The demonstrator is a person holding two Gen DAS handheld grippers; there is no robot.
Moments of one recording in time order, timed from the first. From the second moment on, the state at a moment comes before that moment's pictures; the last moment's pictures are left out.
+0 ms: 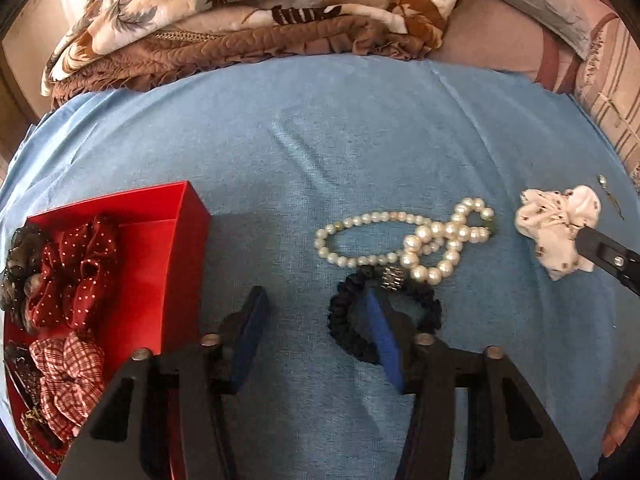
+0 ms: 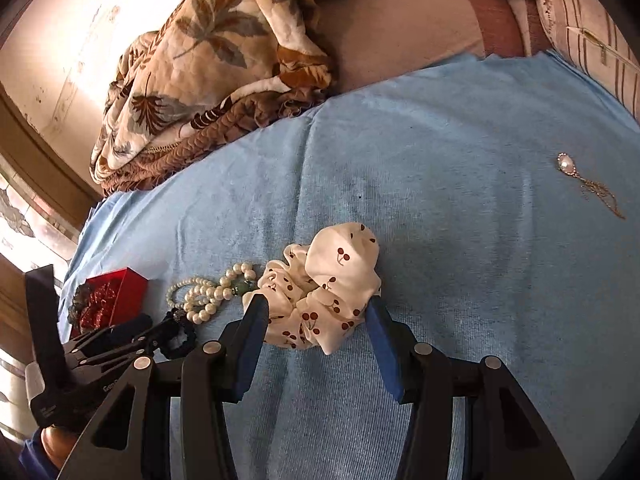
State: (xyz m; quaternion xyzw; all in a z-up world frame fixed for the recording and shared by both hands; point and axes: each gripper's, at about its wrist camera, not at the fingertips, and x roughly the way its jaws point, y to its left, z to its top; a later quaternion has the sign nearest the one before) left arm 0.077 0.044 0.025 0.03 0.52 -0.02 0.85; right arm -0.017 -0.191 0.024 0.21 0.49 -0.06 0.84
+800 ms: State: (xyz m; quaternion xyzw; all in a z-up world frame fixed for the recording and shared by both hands) left arm -0.034 0.062 0.111 -0.07 0.47 -0.11 0.87; right arm -0.053 -0.161 0.073 0.25 0.44 -0.03 0.86
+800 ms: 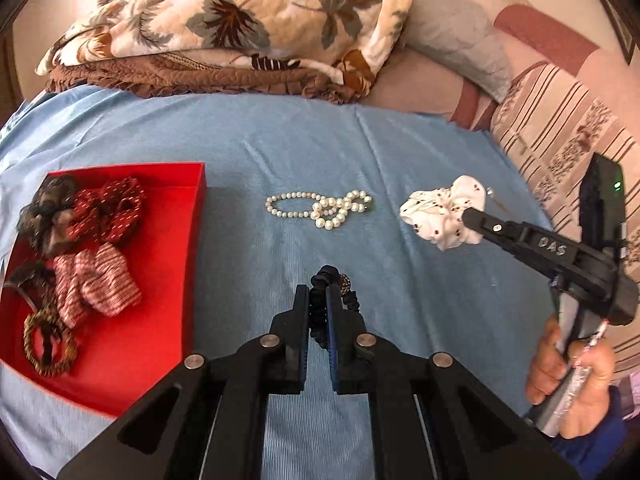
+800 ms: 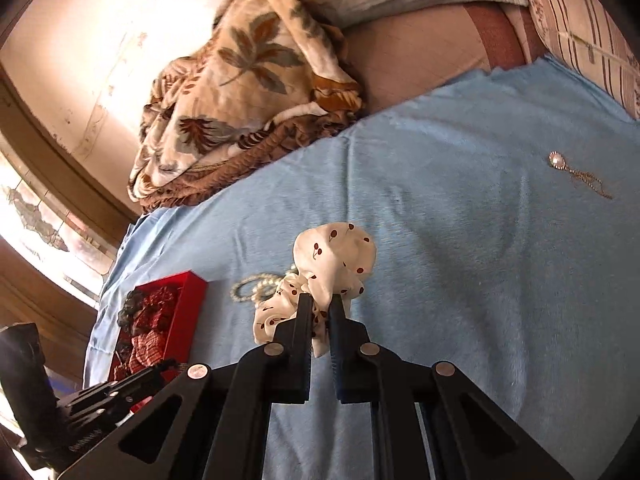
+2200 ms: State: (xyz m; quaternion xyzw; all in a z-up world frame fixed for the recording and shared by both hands) left arm -0.096 0.245 0.064 -0.17 0.48 0.00 0.86; right arm -0.030 0.070 0.075 0.16 0.51 0.12 0.84
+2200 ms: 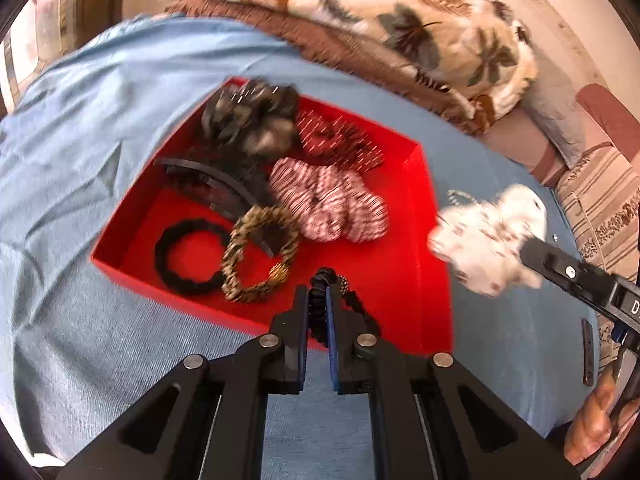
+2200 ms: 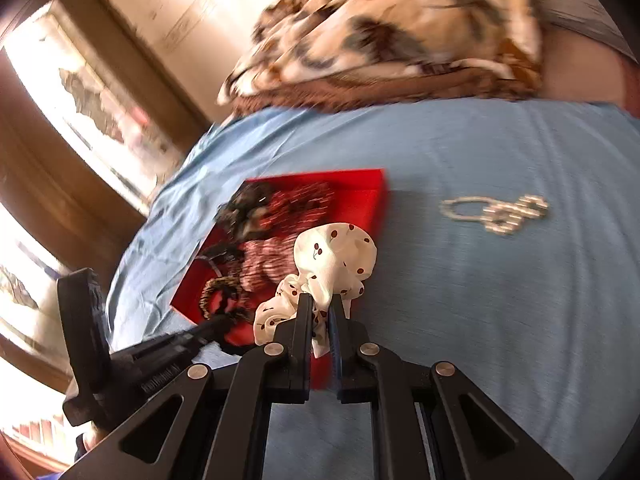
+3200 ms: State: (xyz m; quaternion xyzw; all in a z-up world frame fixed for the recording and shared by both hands) left arm -0.121 0.256 0.097 -0.16 0.41 0.05 0.90; right arm -0.104 0.025 0.065 0.07 0.53 -0.01 0.84
